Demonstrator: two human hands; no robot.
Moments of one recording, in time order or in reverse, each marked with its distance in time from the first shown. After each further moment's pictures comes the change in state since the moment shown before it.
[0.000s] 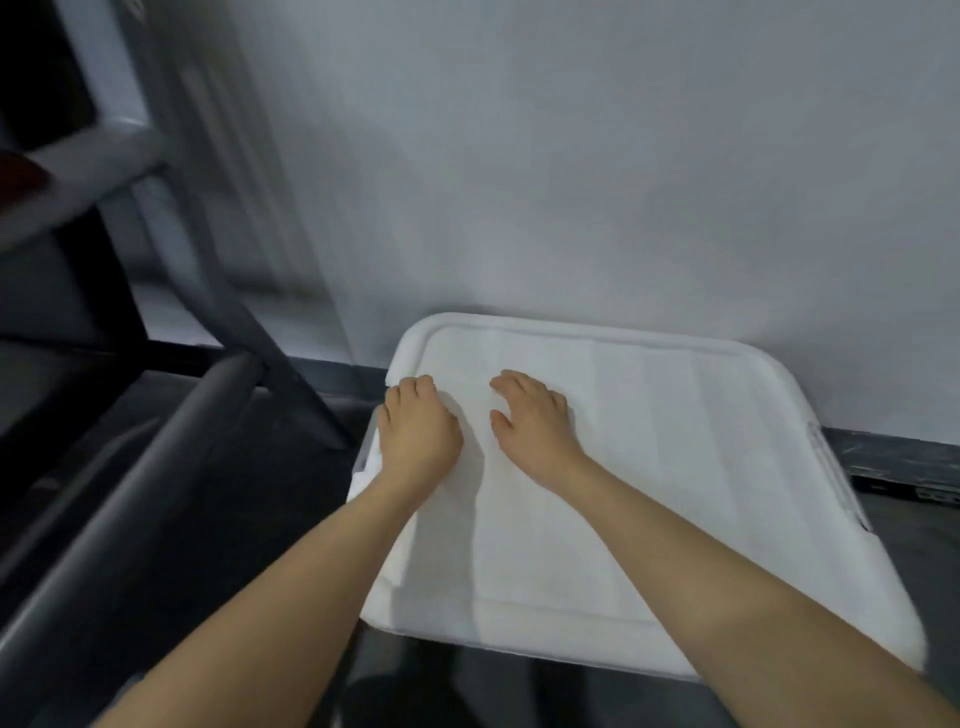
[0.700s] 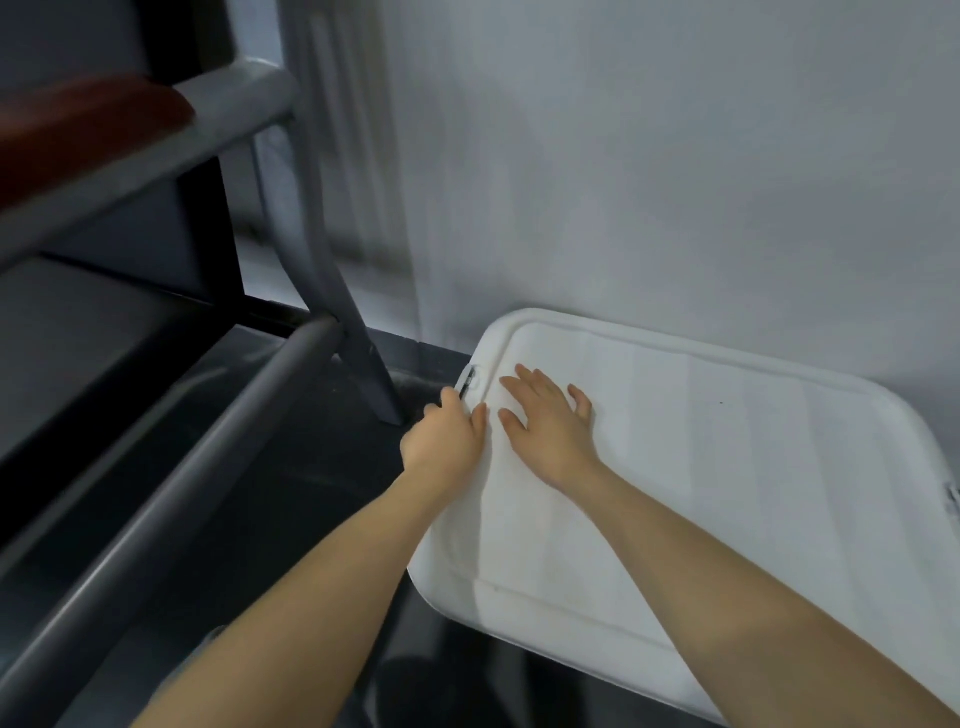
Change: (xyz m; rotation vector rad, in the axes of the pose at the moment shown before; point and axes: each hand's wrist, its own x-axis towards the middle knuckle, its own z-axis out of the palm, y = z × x) left_hand 0.013 -0.072 0.015 -0.030 -0.131 -0.183; right_hand 0.029 -0.046 0.055 -0.096 -0.110 -0.082
